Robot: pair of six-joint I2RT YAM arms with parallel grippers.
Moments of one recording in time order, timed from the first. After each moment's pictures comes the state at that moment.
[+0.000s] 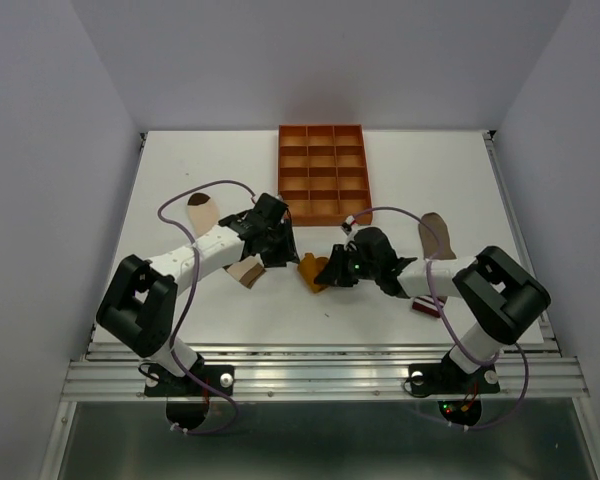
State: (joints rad) left arm -0.62 1.54 1.02 -0.49 0.06 -0.76; right arm 0.71 1.61 0.63 0.35 -0.27 0.71
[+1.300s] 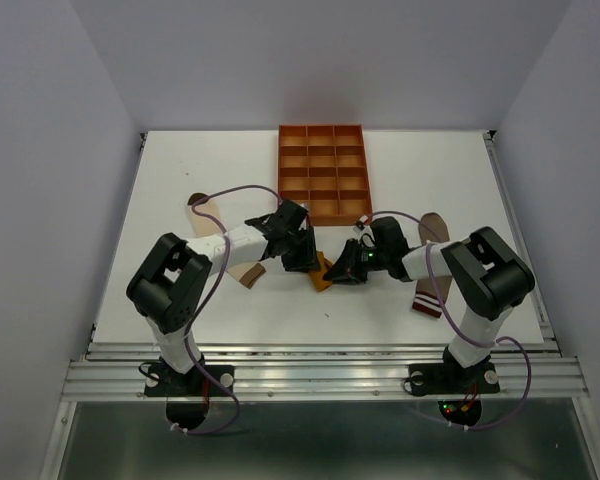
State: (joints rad) left arm -0.69 1.72 1.03 -0.30 0.19 -0.73; right arm 0.48 1.78 0.67 0.33 -0.66 0.90
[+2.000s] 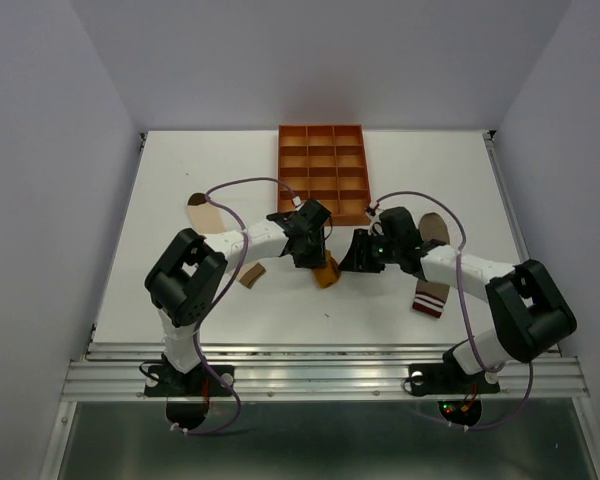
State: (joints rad) left arm -0.77 1.84 1.21 -0.45 -0.02 -0.77; right arm 0.48 1.52 0.72 0.00 -0.44 0.60
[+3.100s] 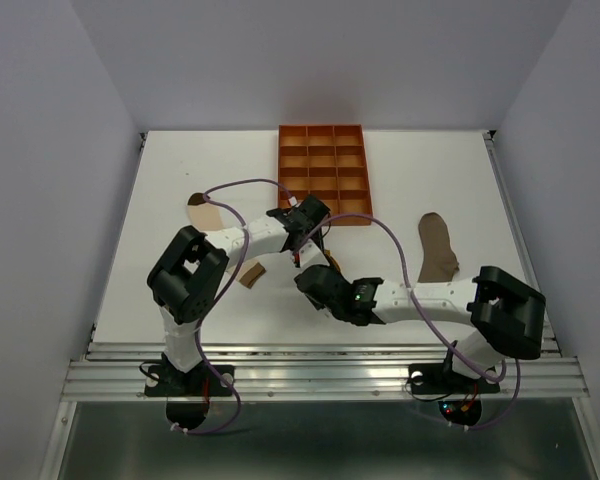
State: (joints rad) left arm -0.77 1.86 1.24 -0.51 -0.01 -0.83; right arm 1.16 1.55 0.86 -0.12 0.56 0.24
